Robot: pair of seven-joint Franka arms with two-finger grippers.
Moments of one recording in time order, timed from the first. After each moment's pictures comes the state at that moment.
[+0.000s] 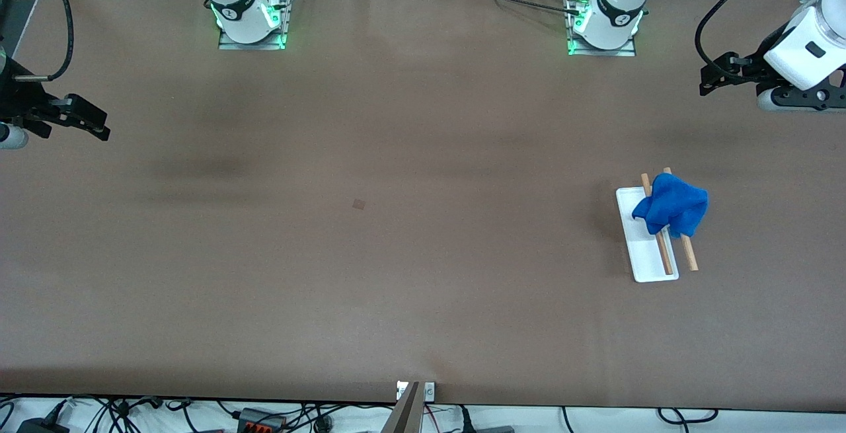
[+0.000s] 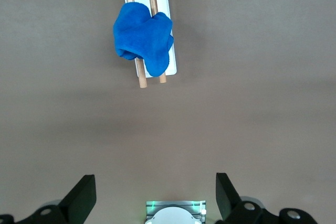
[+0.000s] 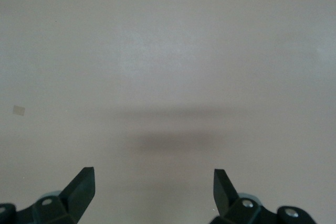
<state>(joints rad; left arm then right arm) 0.27 -0.14 -0.27 -1.79 -0.02 1.51 0.03 -0.03 0.00 0.01 -1.67 -0.05 1.70 -0.01</state>
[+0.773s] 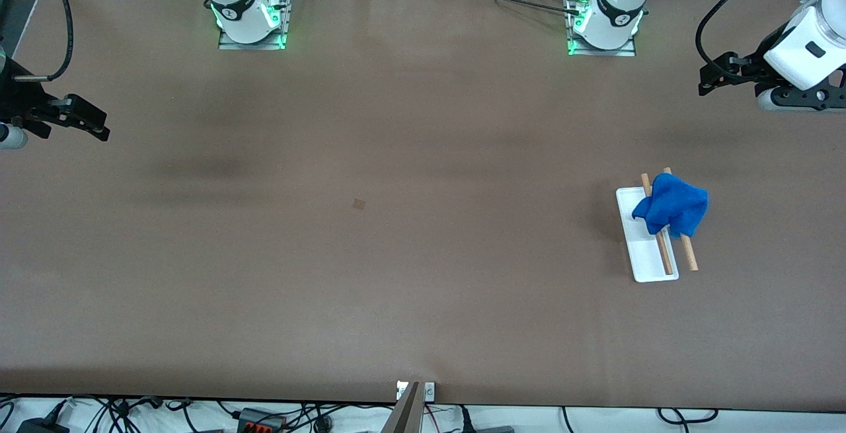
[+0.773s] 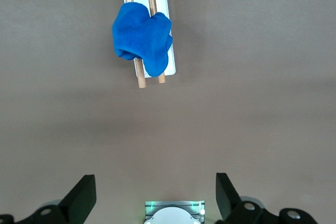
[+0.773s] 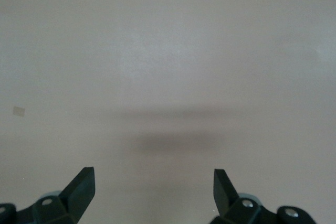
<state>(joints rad) 0.27 -0.14 -0.26 -1.79 -0.02 1.51 0.03 -0.03 0.00 0.01 -1.67 -0.05 1.71 -0.01</state>
